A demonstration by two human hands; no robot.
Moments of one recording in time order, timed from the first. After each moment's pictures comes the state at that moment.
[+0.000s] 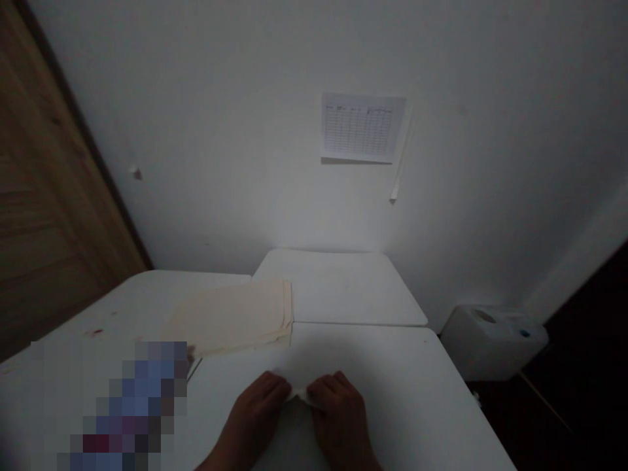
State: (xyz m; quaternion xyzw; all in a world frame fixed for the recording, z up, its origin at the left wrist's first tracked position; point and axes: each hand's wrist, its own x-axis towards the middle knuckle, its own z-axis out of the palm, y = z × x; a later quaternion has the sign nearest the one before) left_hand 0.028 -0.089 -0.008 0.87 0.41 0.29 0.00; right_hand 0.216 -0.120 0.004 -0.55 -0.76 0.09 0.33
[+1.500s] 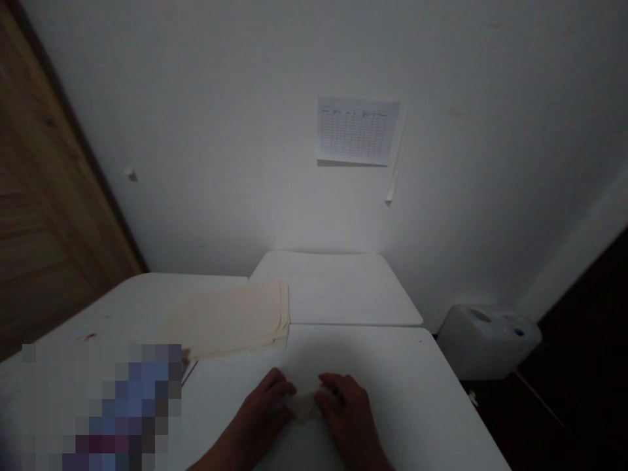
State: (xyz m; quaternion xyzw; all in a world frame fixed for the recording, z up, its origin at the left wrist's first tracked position) left_hand 0.028 -0.095 0.010 0.82 0.37 0.33 0.28; right_hand 0.242 -0.123 -0.003 -0.59 -0.63 0.27 0.44
